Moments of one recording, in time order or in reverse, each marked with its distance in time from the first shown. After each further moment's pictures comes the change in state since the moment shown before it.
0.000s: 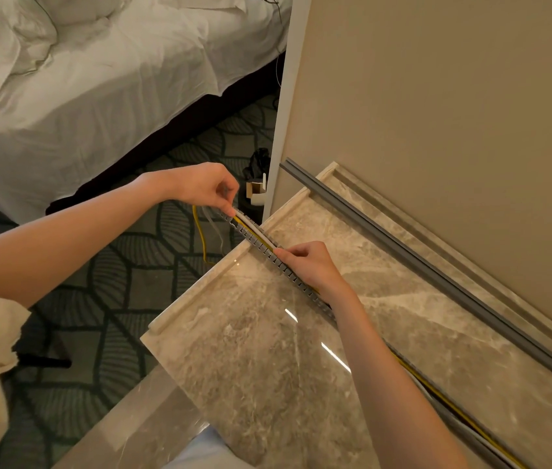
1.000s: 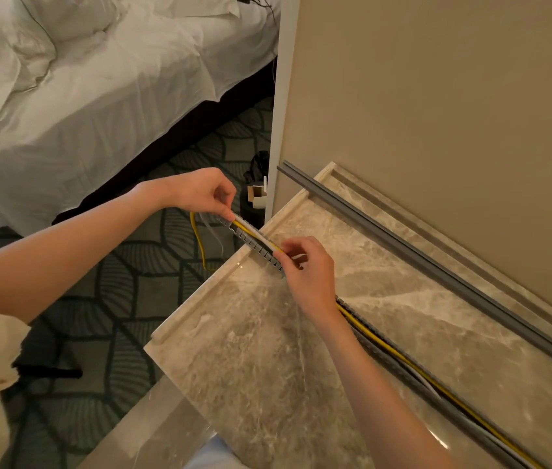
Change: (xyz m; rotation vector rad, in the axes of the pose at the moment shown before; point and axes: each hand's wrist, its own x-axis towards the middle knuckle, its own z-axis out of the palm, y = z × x) left_hand 0.002 -0.001 -0.001 -0.069 -0.006 -0.008; right_hand -0.020 0.010 0.021 -0.063 0.364 -0.443
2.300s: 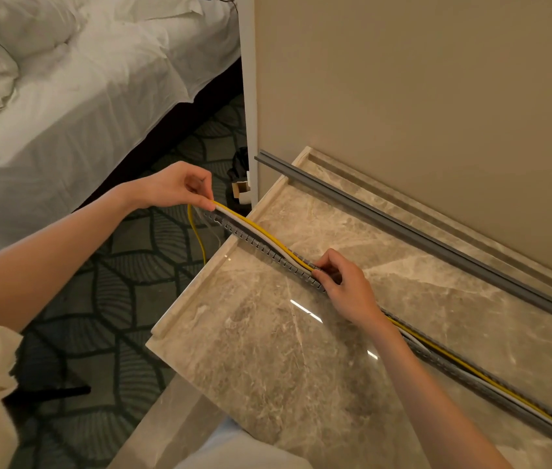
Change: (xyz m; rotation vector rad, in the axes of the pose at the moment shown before) left_hand -0.009 -0.009 0.000 -0.229 0.035 0.083; right_hand -0.044 0.046 -0.071 -0.131 -0.186 0.112
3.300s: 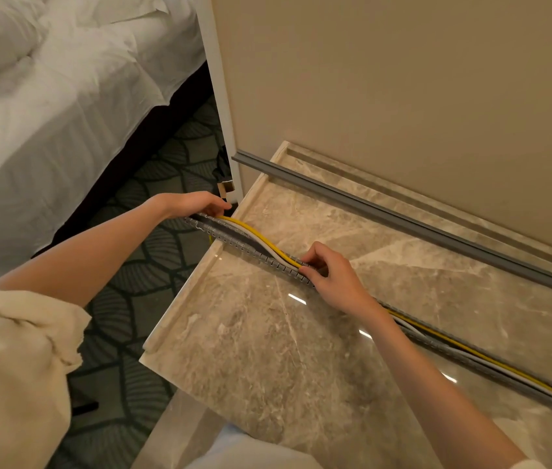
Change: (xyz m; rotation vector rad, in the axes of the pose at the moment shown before) left_hand 0.060 0.003 0.042 0.007 -0.238 -0.403; right_hand 0.006 0.001 0.001 0.041 -0.029 0.034
